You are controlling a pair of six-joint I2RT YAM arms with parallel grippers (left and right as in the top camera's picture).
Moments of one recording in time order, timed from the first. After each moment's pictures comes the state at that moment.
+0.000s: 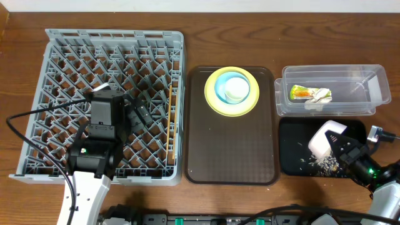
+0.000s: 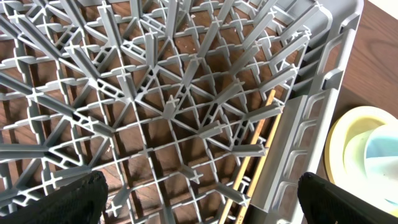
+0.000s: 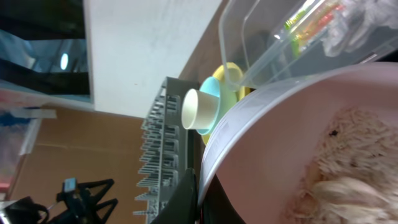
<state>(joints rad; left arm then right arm) -0.11 1.01 0.90 -0.78 -0.14 -0.57 -0.92 1.10 0.57 -0.82 -1.31 -0.06</state>
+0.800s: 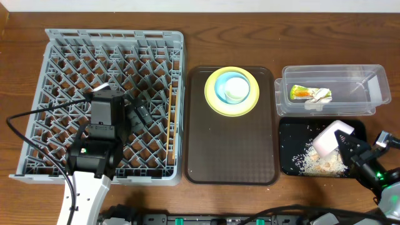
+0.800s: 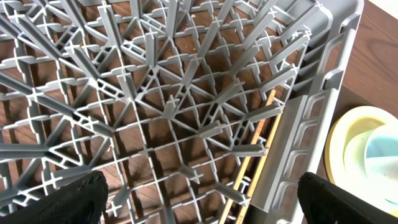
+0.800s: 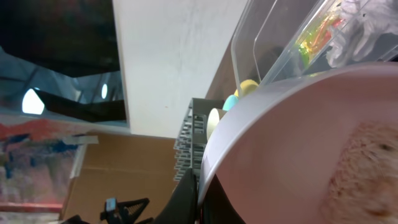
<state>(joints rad) -0.11 1.01 0.90 -0.78 -0.14 -0.57 -1.02 1.21 0.57 -0.83 -1.44 -0.06</state>
